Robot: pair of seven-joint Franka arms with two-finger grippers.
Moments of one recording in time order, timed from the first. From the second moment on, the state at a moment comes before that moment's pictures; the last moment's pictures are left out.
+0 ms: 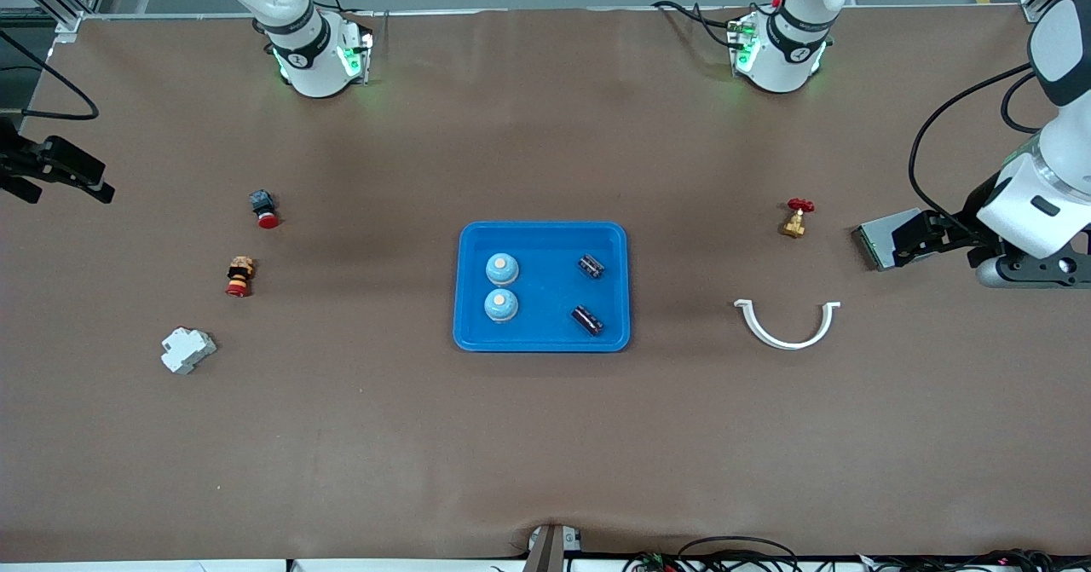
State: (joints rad) left arm 0.14 0.14 -0.24 -1.57 0.05 1.78 -0.08; right arm 0.00 -0.07 -0.10 -1.69 0.03 1.68 -0.08
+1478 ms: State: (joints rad) left arm -0.02 0.14 -0.05 -1.56 0.11 1.76 -0.08; right arm 0.00 -0.05 -0.10 -1.69 0.03 1.66 -0.04
